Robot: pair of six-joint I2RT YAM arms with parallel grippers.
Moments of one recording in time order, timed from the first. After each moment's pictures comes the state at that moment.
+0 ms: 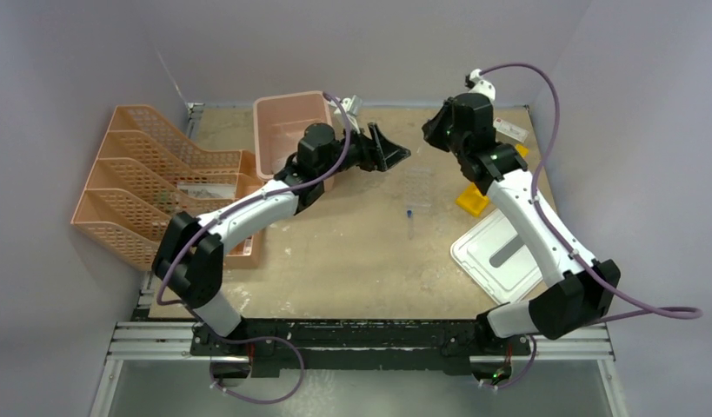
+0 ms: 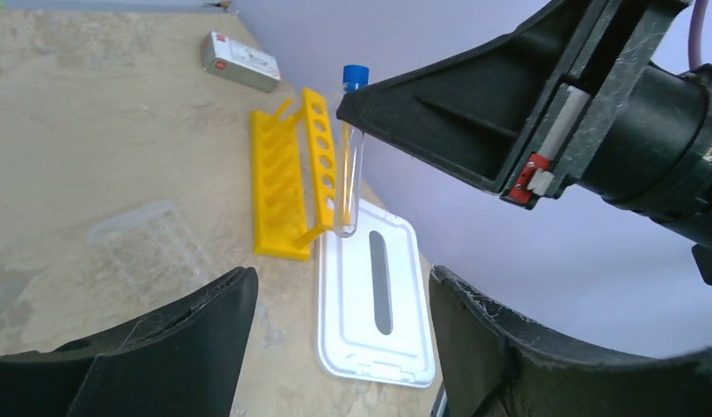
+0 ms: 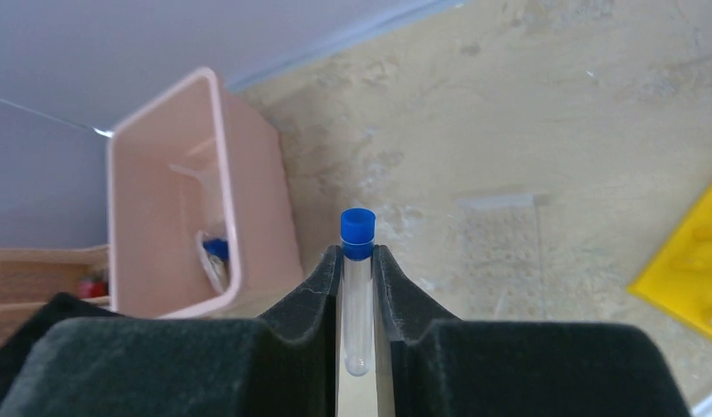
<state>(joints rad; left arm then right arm) -0.66 1.62 1.22 0.36 0.31 -0.69 0.39 1.40 1.42 -0.45 0.26 0.61</state>
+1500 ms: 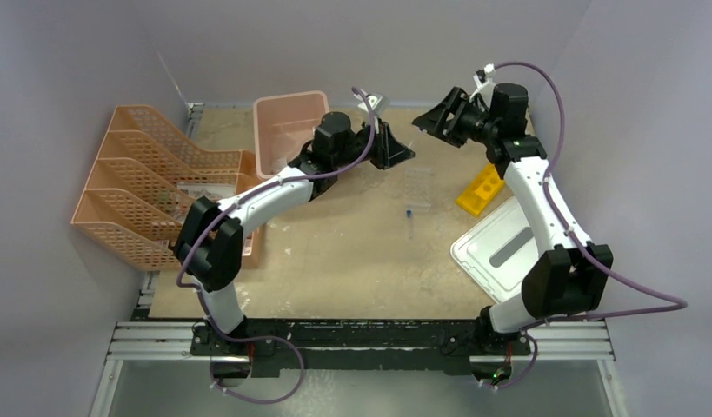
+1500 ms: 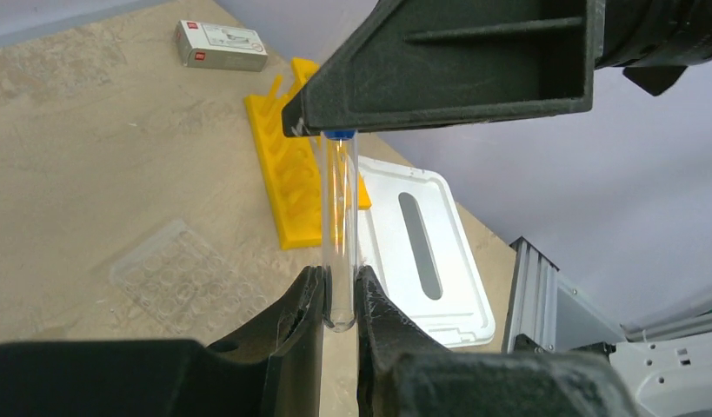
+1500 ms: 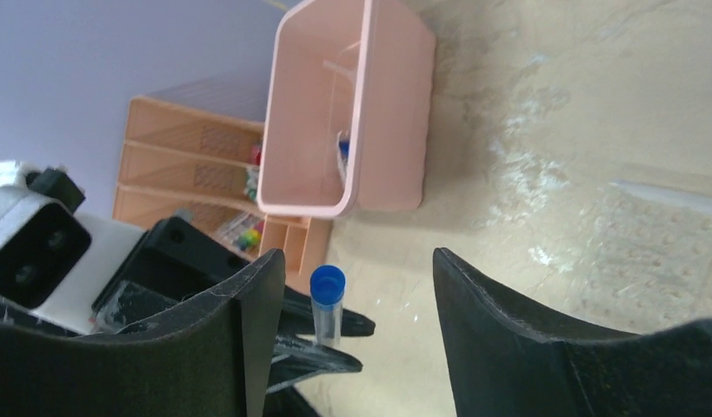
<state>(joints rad) -0.66 1.79 1.40 0.32 0.48 -0.48 0.12 1.48 1.41 -0.30 -0.52 0.68</state>
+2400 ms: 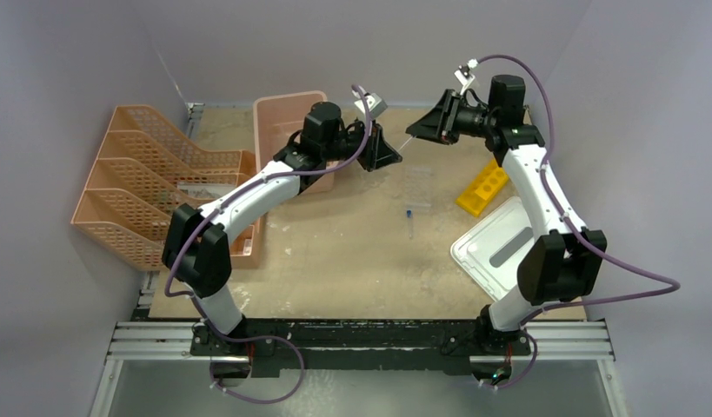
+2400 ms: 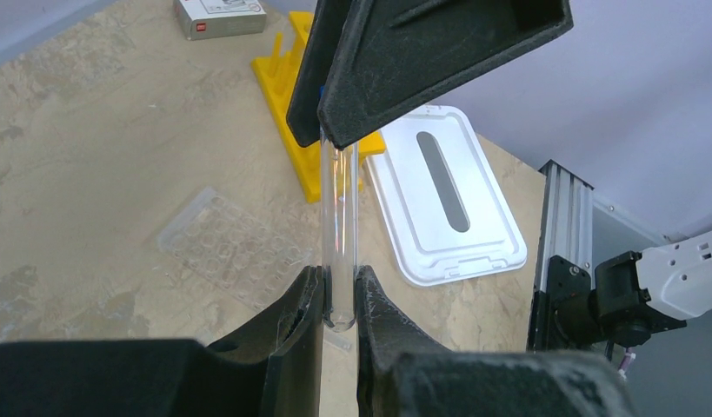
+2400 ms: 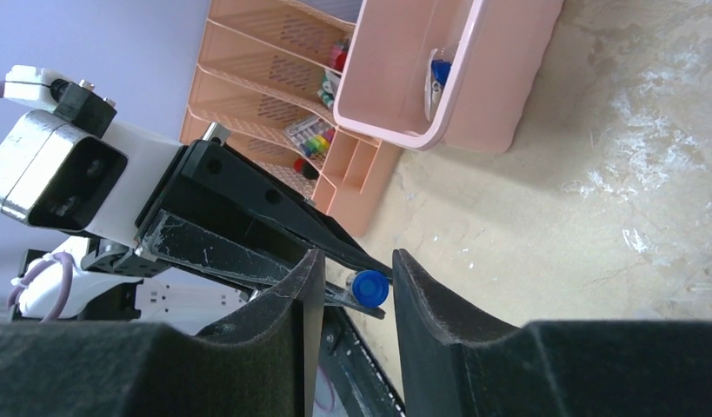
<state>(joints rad) -0.62 1.72 1.45 0.07 0.61 -0.23 0.08 1.58 1.51 -0.36 -0.92 0.63</state>
